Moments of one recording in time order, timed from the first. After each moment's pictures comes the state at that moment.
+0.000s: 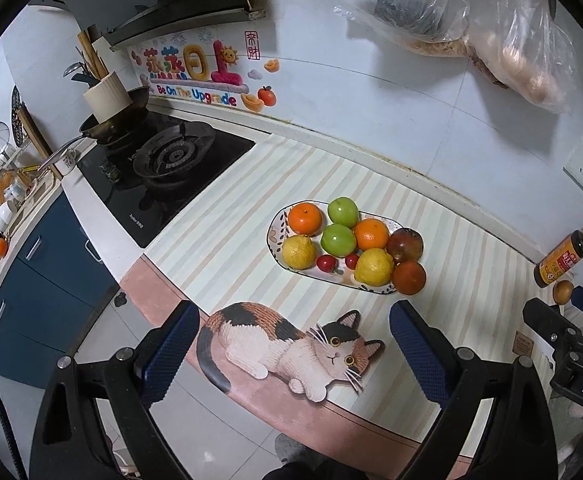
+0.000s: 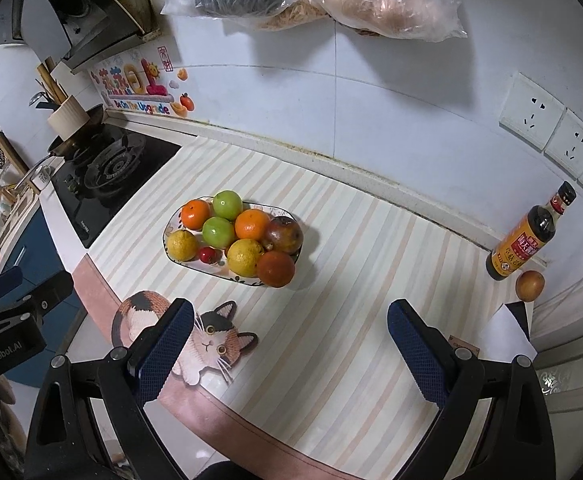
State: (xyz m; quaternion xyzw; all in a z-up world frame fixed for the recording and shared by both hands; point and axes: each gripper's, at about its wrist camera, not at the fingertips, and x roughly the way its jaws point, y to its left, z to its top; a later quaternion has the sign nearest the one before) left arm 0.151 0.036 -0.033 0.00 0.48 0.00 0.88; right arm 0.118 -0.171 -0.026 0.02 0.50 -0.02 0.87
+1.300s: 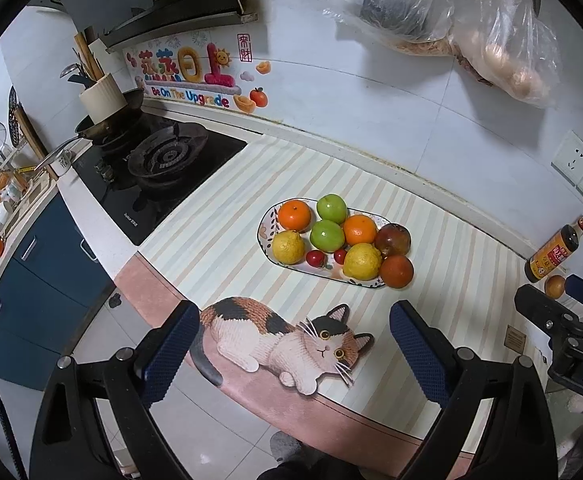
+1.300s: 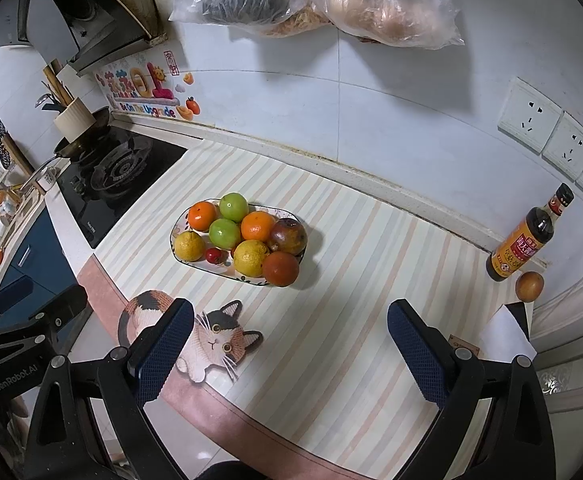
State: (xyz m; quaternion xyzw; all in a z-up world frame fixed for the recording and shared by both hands) left arm 0.139 0.028 -0.028 0.00 0.47 -0.01 0.88; right arm 0.106 -0.170 -0.013 0.02 0.49 -0.01 0.87
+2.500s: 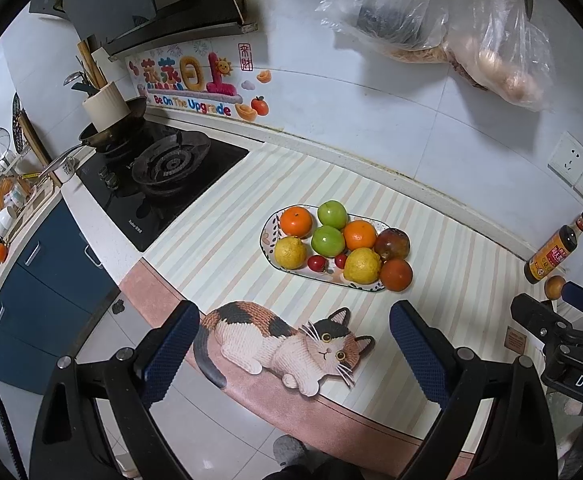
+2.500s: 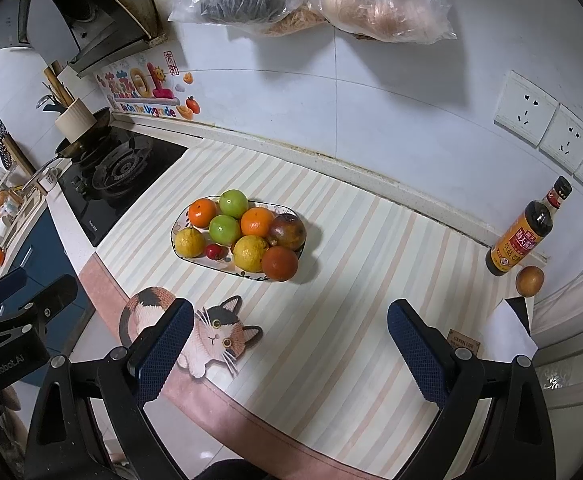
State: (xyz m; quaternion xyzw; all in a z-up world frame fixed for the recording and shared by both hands) left arm 0.134 0.030 -0.021 0.01 0.46 -0.01 0.89; right arm 0.099 -0.174 -0.011 0.02 0.49 -0.01 0.87
